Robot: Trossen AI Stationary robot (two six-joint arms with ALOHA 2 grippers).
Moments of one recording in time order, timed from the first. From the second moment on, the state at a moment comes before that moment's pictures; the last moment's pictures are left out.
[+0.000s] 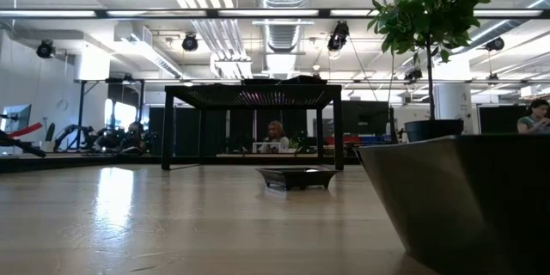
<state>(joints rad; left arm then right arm) -0.93 1.57 0.81 -0.30 -0.06 -0.52 0.31 1.56 1.53 -0.77 -0.02 -0.04</state>
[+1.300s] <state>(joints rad) -0.77 1.45 0.84 -0.51 -0.36 -0.74 0.31 1.56 1.53 -0.76 -0.02 -0.11</state>
